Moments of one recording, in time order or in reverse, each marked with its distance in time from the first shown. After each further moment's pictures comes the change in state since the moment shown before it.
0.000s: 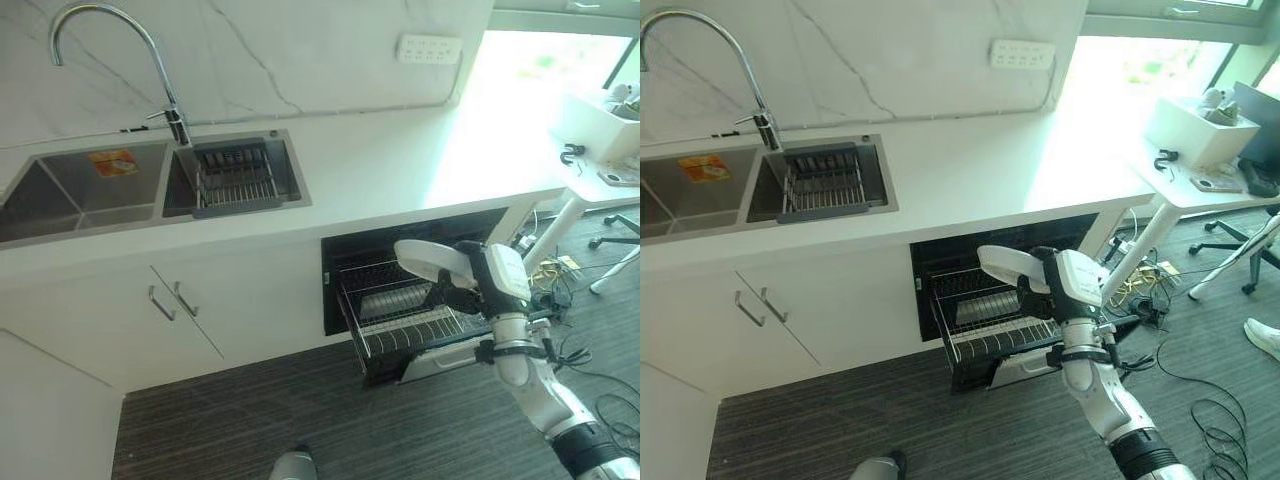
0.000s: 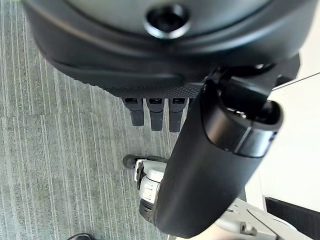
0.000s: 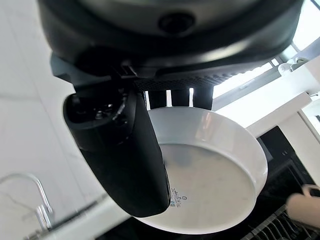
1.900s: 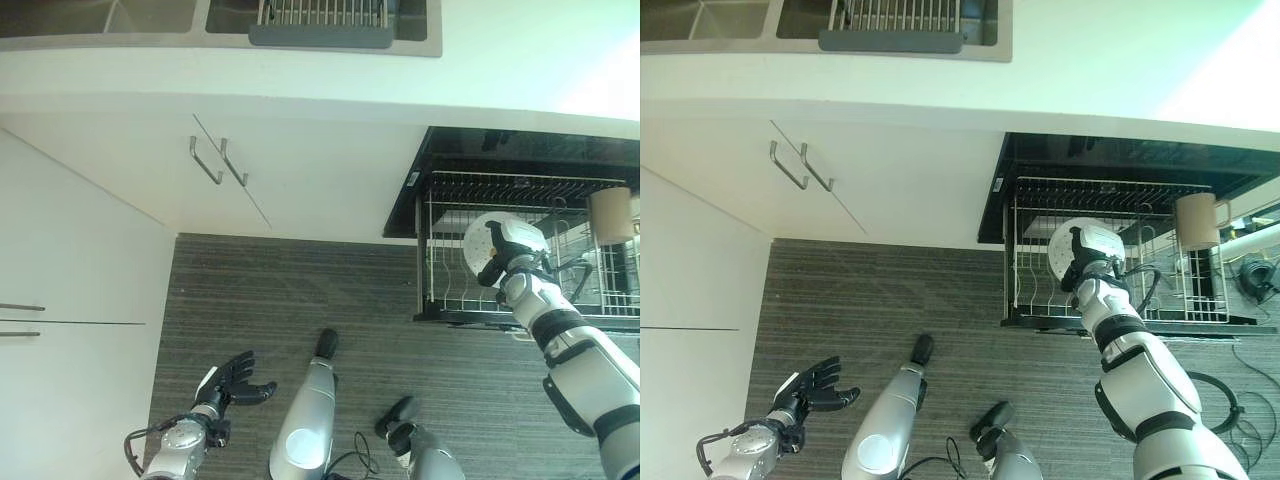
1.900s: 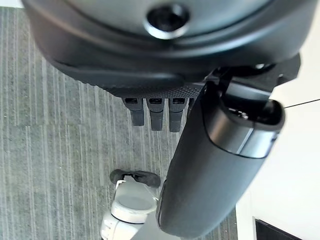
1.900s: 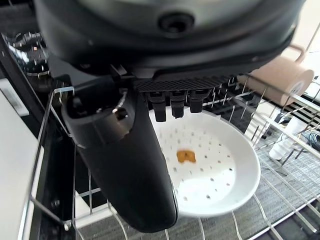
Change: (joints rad) left arm -0.277 0.235 -0.141 -0.322 -0.141 0.061 -0.063; right arm -0.715 0.026 0.247 0.868 0.165 0.218 0.322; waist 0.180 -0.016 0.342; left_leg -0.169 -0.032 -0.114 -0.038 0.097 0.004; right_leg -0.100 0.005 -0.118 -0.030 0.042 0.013
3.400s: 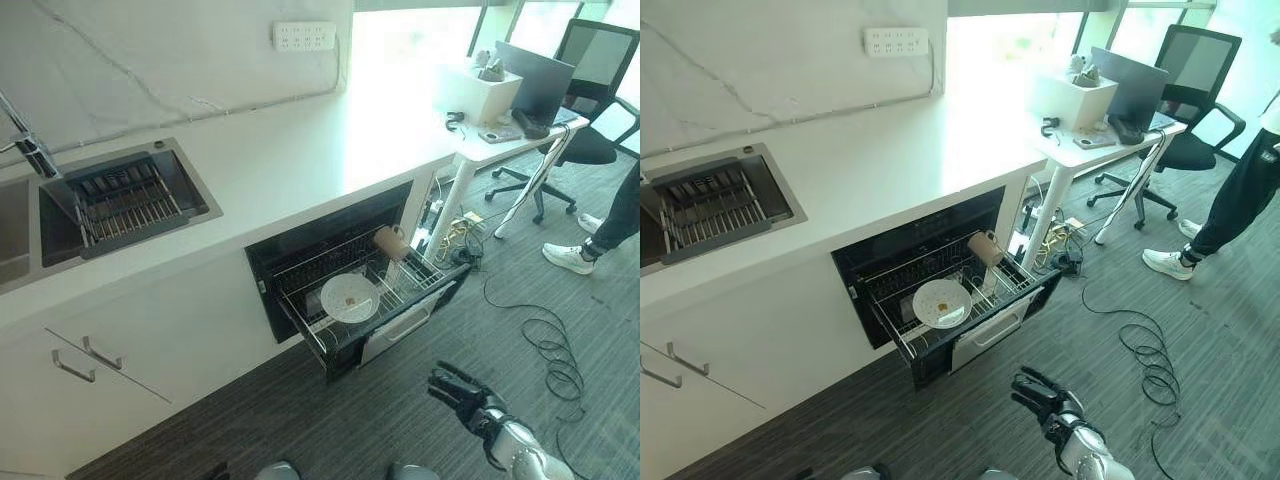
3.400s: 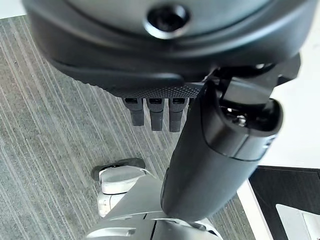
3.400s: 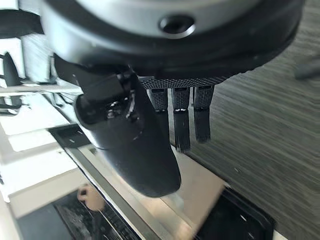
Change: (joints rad) left arm 0.232 -0.170 0.179 0.275 0.075 0.000 0.072; right arm 1.000 0.303 -0.607 -0.749 1.019 0.226 0.127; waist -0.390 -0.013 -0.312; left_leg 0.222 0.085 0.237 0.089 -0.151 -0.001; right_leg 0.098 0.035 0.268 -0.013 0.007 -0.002
